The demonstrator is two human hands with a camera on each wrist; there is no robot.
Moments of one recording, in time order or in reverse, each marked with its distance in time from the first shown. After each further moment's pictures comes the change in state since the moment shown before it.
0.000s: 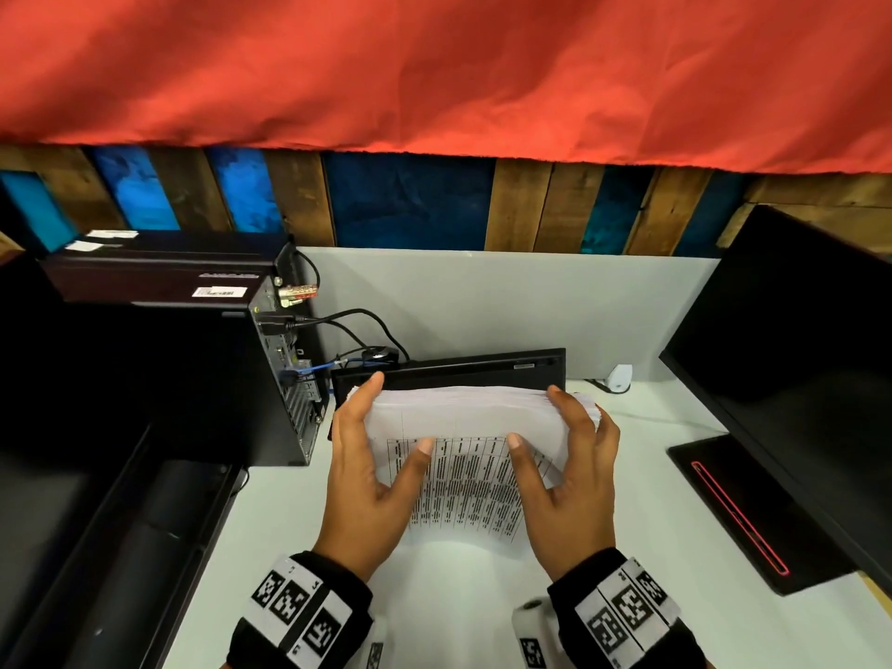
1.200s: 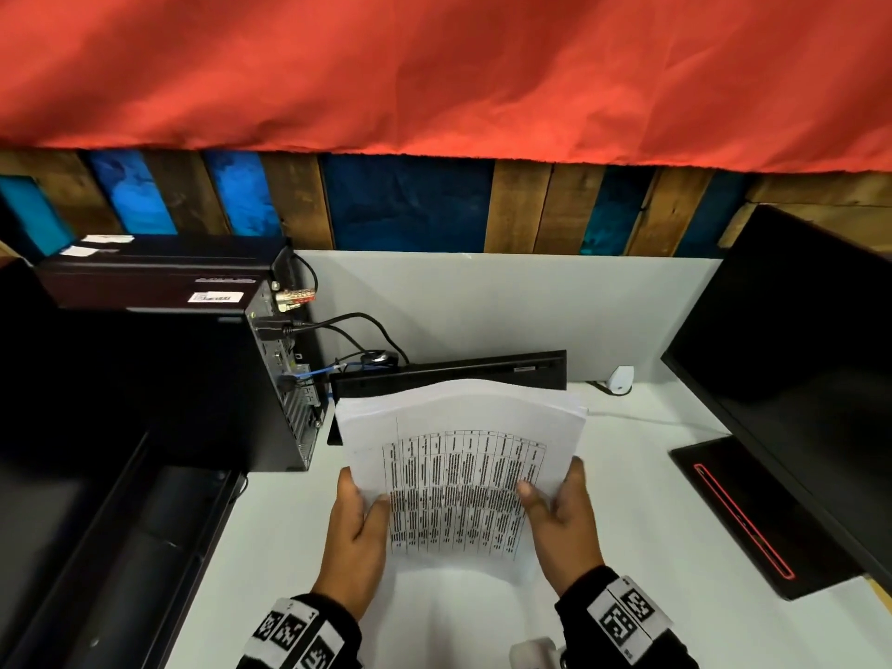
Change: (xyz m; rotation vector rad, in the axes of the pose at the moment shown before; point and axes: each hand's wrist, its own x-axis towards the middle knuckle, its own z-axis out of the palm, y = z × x) left_hand -0.037 -0.057 -0.002 -0.098 -0.057 -0.529; right_hand -0.018 0.051 0.015 0.336 -0.184 0.402
